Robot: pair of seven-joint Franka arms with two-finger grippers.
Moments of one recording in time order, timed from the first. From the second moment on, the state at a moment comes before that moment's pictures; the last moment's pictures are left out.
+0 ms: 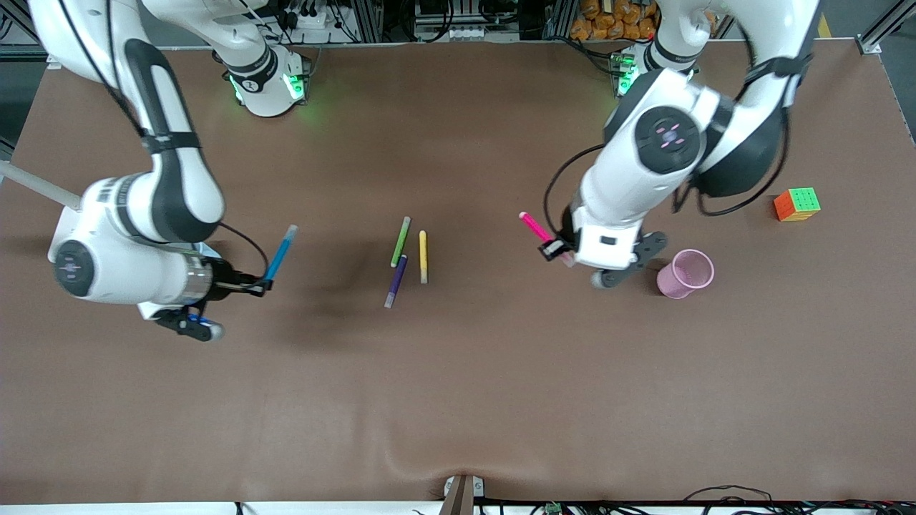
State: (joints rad) left arm -0.22 0.36 -0.34 -1.47 0.03 1.85 -1.18; right arm 0.18 0.42 -0.10 -1.65 0.32 1.86 0.24
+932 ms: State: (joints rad) left arm -0.16 0.32 -0.33 -1.55 0.48 1.85 -1.16; right arm -0.04 0.35 -0.10 -1.64 0.27 1.89 -0.30
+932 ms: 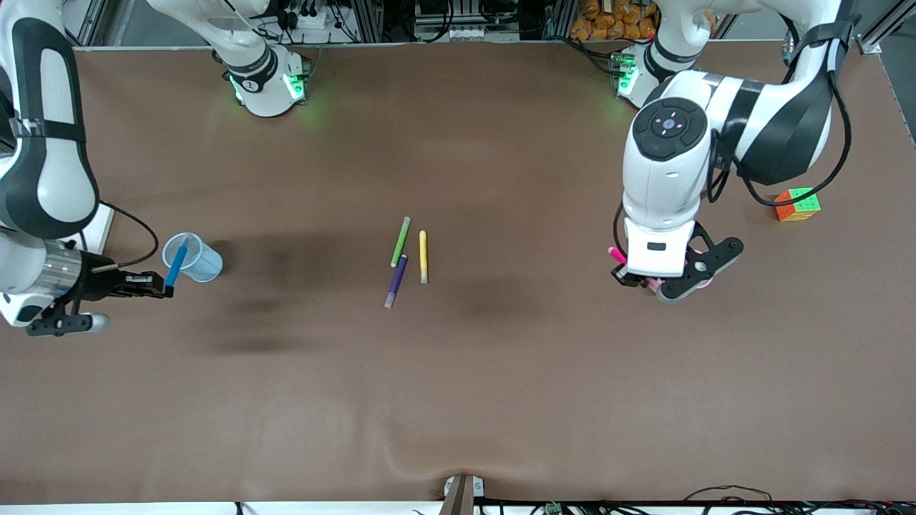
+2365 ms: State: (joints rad) left arm 0.05 0.28 -0.33 -1.73 0.58 1.80 -1.20; right arm -0.10 0.05 -0.10 -2.19 0.27 2.48 -0.71
